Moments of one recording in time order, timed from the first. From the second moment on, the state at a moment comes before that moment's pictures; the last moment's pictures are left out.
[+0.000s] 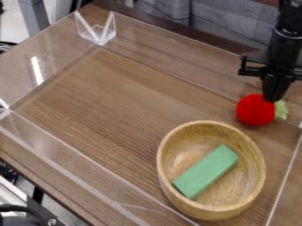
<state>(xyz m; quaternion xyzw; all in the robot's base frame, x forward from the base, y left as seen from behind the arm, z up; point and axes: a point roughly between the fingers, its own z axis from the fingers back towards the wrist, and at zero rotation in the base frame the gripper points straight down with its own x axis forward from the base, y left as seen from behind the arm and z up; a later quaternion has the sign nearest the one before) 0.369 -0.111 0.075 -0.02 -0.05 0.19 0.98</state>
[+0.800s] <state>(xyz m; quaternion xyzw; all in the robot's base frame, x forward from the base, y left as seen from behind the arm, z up) 0.364 -0.105 0.058 -0.02 -0.04 0.19 0.98</state>
